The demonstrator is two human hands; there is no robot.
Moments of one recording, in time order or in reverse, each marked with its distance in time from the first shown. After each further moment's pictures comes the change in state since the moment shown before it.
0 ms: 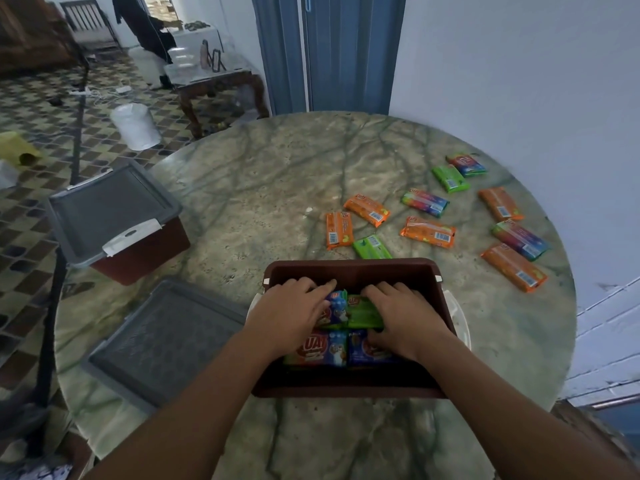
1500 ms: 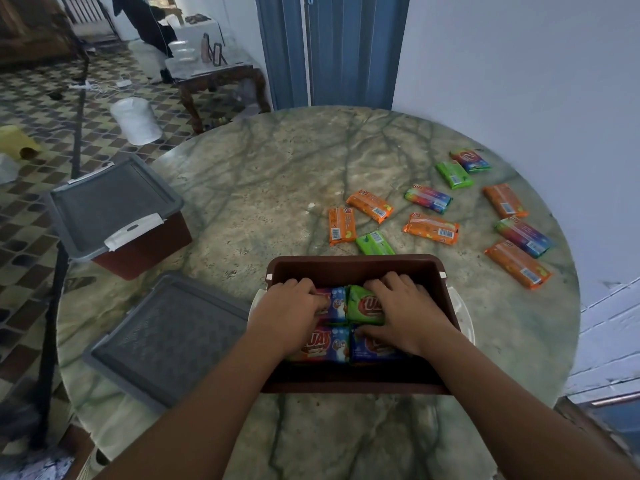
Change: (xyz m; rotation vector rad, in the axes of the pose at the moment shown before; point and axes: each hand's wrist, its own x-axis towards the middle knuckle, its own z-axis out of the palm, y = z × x) left_hand -0.004 -0.004 0.012 0.055 0.008 0.001; right_hand 0.002 0.003 0.003 0.042 0.030 0.018
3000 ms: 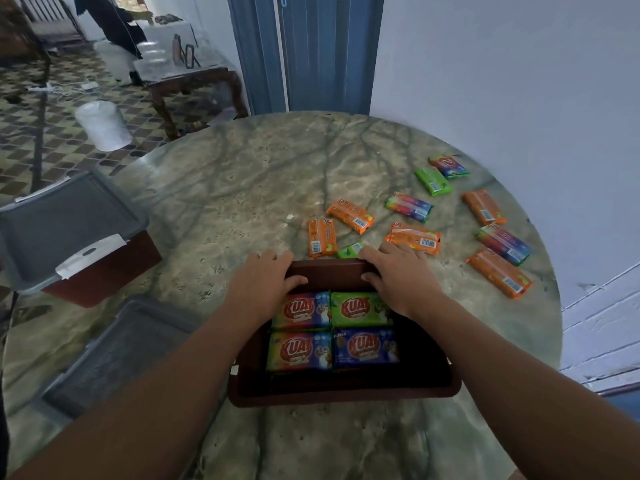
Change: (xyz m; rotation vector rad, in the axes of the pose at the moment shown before) left_hand 0.078 -0.042 -0.008 -0.061 0.058 -0.209; right_hand 0.053 0.032 -0.046 -0.039 0.152 0.099
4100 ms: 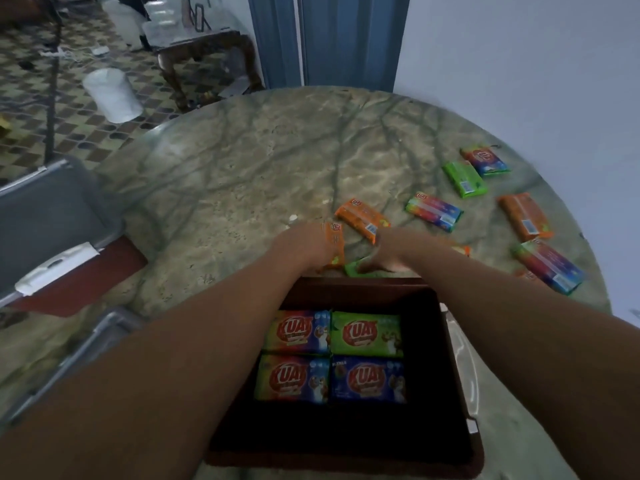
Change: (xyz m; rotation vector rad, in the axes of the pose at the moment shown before) left_hand 0.142 0.048 0.000 -0.211 -0.349 -0.178; right_hand 0.142 0.028 0.001 0.015 -0.492 0.234
